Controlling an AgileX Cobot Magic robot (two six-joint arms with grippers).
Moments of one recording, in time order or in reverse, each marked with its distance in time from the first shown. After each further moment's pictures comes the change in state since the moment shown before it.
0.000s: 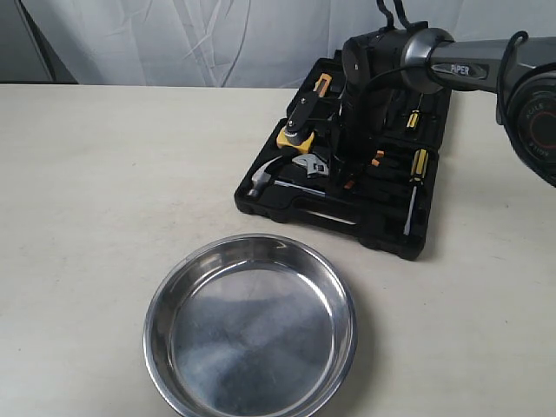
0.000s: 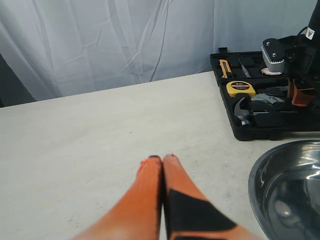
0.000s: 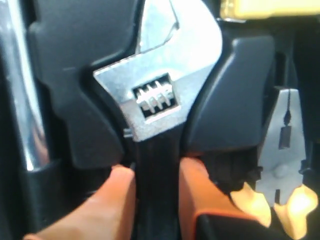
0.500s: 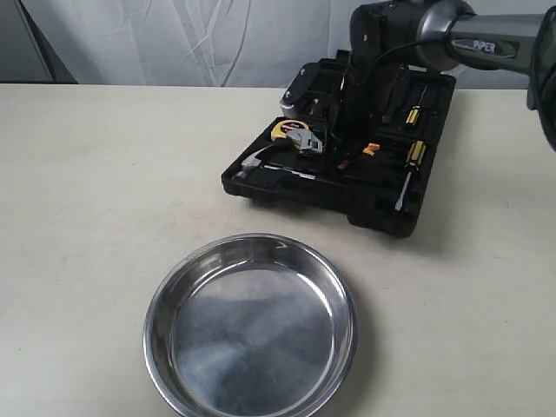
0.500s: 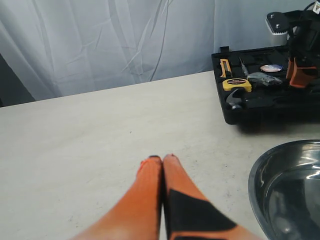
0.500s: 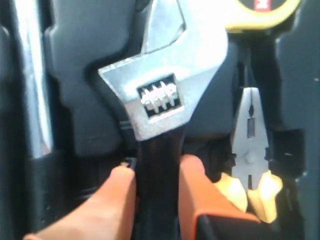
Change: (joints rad) left arm 0.000 0.000 0.000 0.000 0.000 0.000; right arm 0.000 -0.107 0.012 0.049 -0.001 0.007
